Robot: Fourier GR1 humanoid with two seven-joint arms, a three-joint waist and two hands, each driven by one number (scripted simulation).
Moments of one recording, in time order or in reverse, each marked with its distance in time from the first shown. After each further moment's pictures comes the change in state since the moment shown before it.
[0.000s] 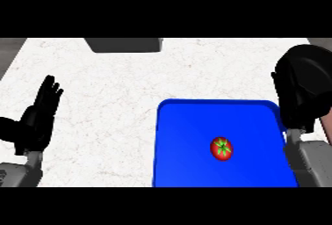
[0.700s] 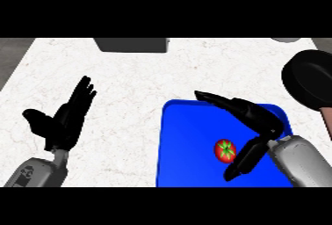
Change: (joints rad) left arm -0.053 -0.091 -0.110 -0.048 0.024 -0.034 0.118; right arm -0.099 -0.107 0.359 -0.132 0.045 0.701 -0.350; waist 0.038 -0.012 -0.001
